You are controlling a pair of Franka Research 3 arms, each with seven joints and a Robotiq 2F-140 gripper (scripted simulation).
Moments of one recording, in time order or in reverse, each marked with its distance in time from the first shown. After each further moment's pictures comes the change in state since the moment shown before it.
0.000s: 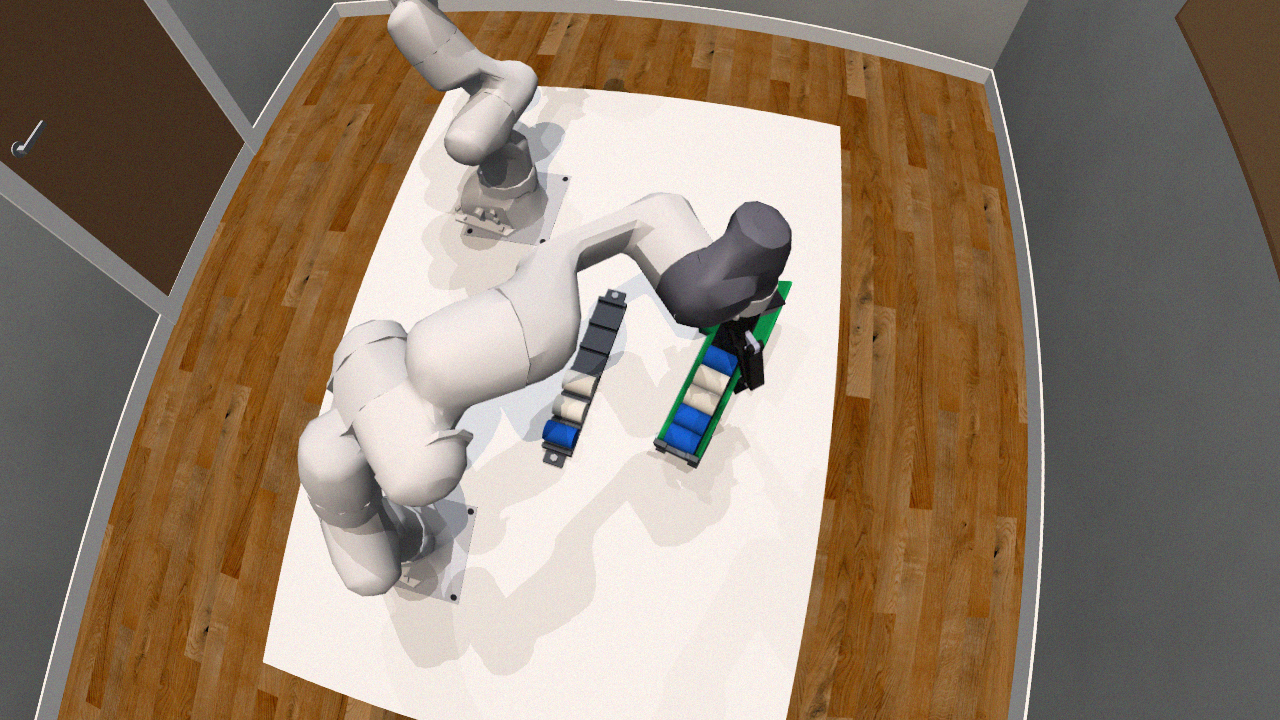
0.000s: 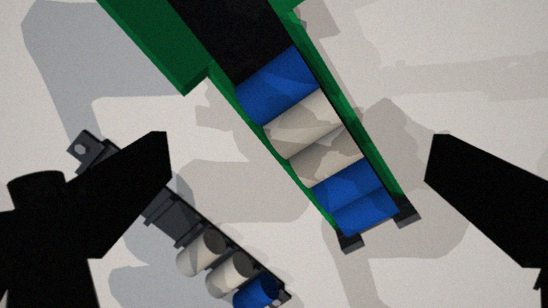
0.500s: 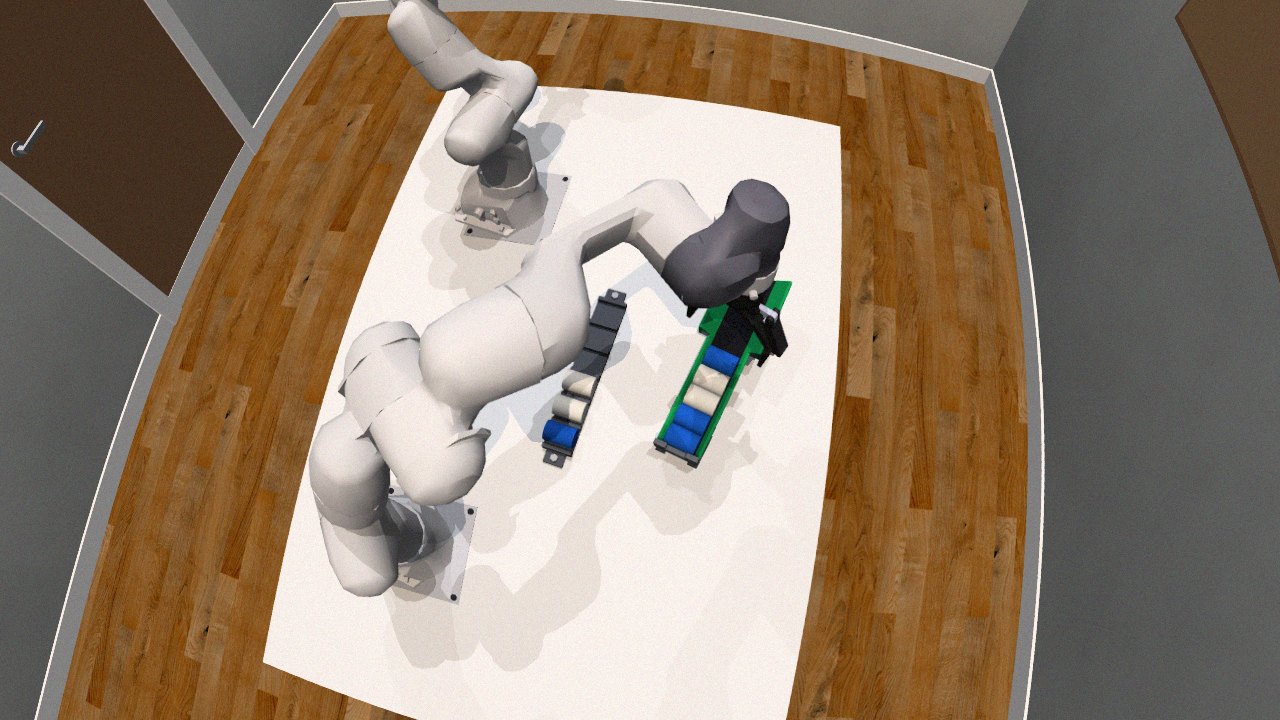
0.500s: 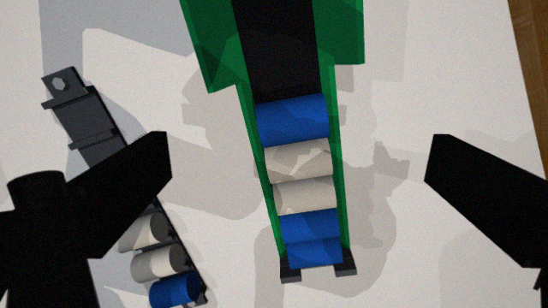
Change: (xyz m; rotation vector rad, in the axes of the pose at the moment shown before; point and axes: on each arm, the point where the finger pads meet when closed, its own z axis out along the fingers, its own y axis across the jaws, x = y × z) left arm 0.000 0.000 0.000 0.000 0.000 0.000; right arm 0.026 -0.018 -0.008 -0.031 0.026 -0.431
